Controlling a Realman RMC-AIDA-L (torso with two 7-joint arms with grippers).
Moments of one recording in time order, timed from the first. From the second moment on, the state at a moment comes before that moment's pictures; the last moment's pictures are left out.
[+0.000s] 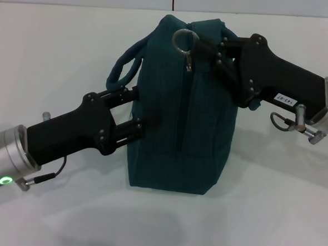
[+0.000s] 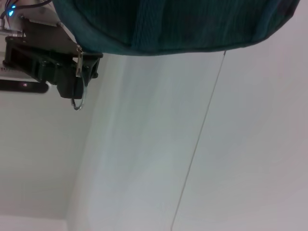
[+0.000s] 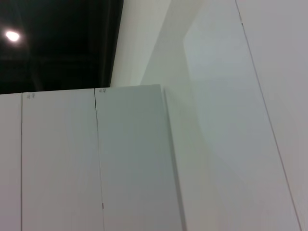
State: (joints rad) left arm -0.43 -2.09 0.66 0.29 1.68 1.78 -1.00; right arm 0.63 2.03 -1.66 -0.36 -0.64 -1.61 0.92
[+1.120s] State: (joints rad) left arm -0.44 -2.08 0.81 0.30 1.69 1.80 -0.93; right arm 0.60 2.03 -1.66 -0.34 -0.54 -1.56 0.97
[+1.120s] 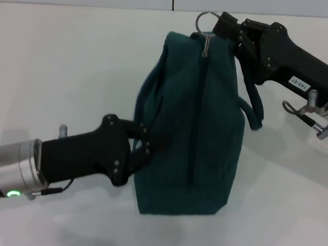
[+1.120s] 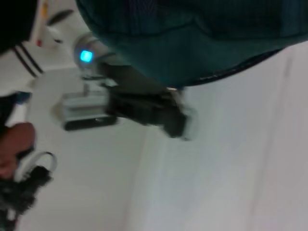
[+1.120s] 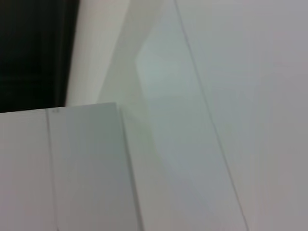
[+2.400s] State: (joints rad) left arm -0.35 -2.09 0.62 0.32 1.68 1.76 -0.90; right arm 0.50 2.03 -1.60 -0.38 -0.51 -1.55 1.00
